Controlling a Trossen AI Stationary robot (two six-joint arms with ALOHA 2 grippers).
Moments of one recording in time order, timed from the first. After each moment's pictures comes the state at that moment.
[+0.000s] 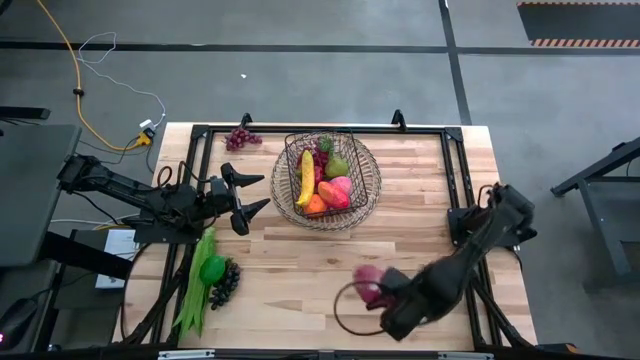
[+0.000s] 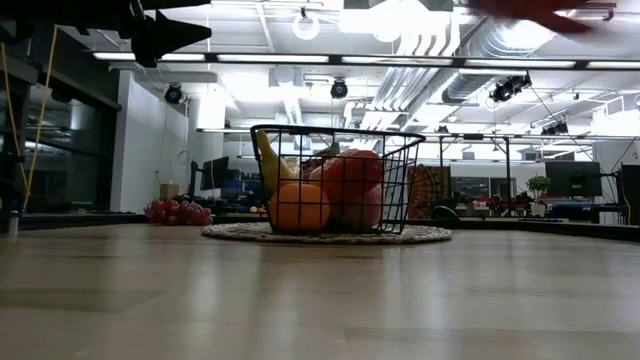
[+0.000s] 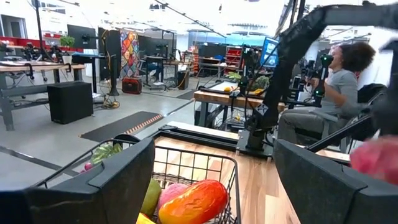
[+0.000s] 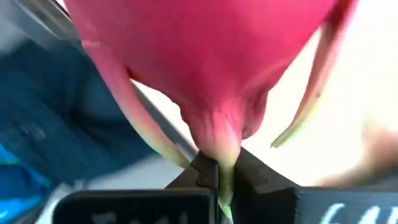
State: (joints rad) left arm -0.15 0.70 0.29 0.52 -0.59 -0.02; right arm 0.74 1.81 1.73 -1.32 -0.08 1.45
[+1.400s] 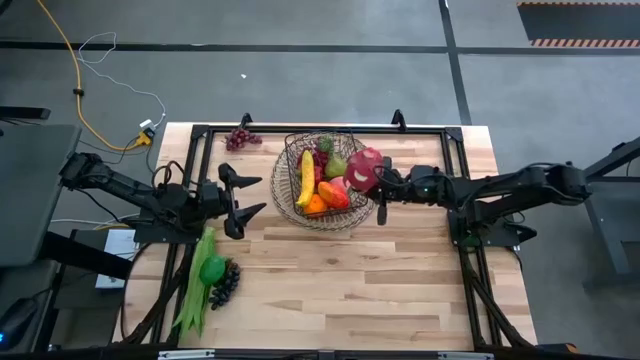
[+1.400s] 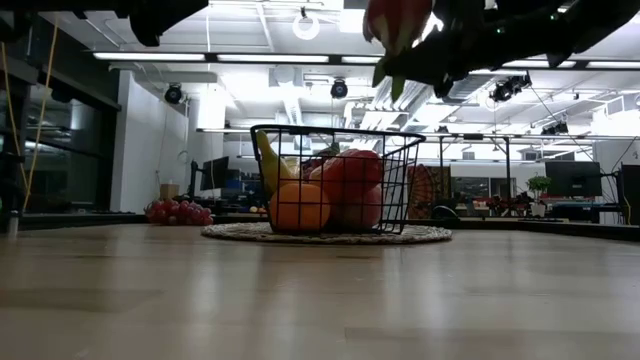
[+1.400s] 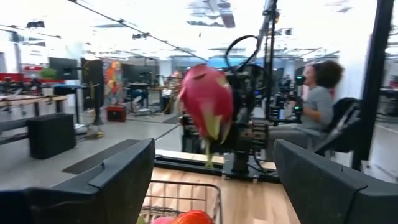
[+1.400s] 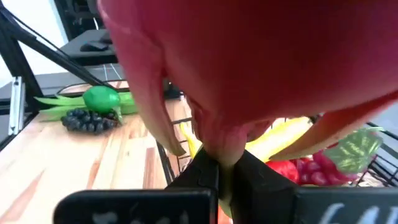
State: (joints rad) left arm -0.20 0.70 0.29 0.65 -0.54 0.11; right arm -0.08 1.13 0.53 0.46 0.06 0.03
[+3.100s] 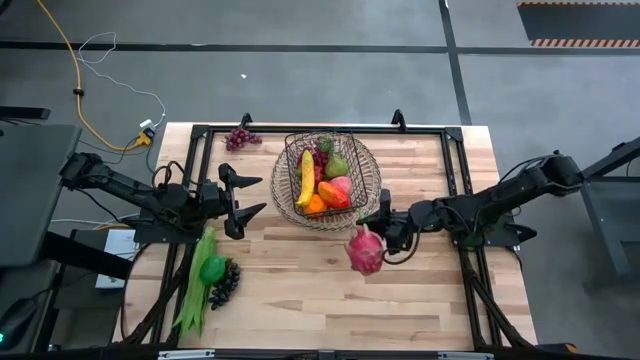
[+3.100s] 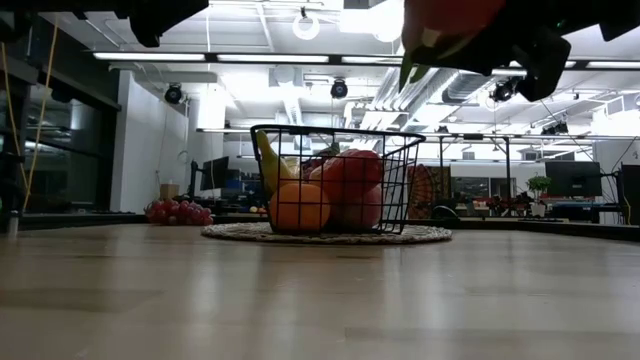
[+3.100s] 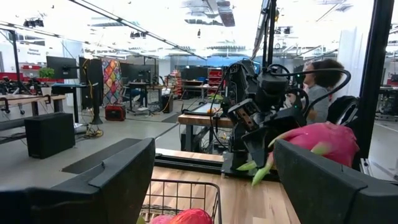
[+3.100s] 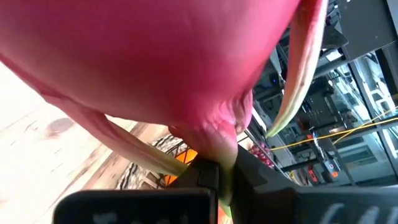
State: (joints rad) left arm -0.20 0.70 0.29 0.65 -0.54 0.11; right arm 0.27 1.14 0.54 0.31 0.29 -0.87
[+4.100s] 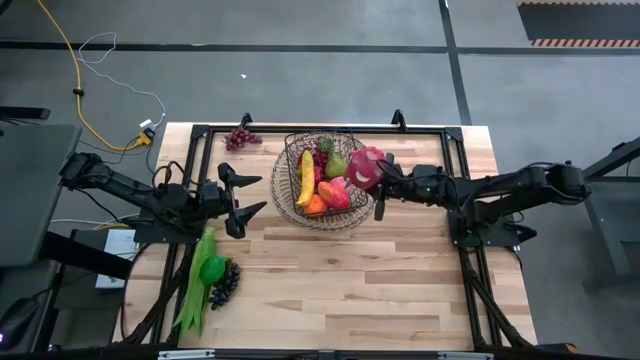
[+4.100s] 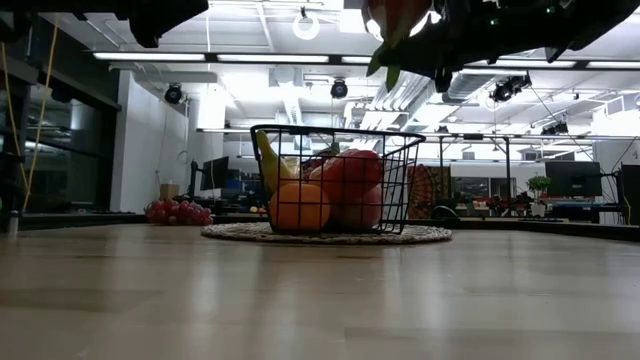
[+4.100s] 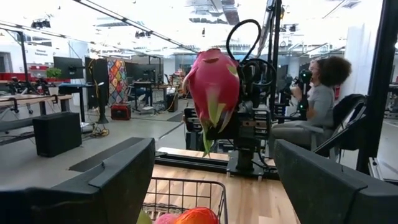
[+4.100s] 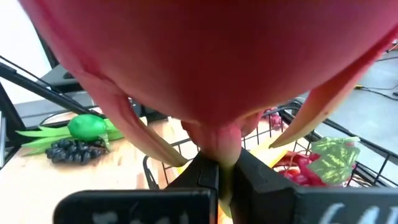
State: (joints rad) left arm -0.20 0.70 0.29 0.64 -0.56 0.12; right arm -0.07 1.14 0.54 0.51 0.15 0.08
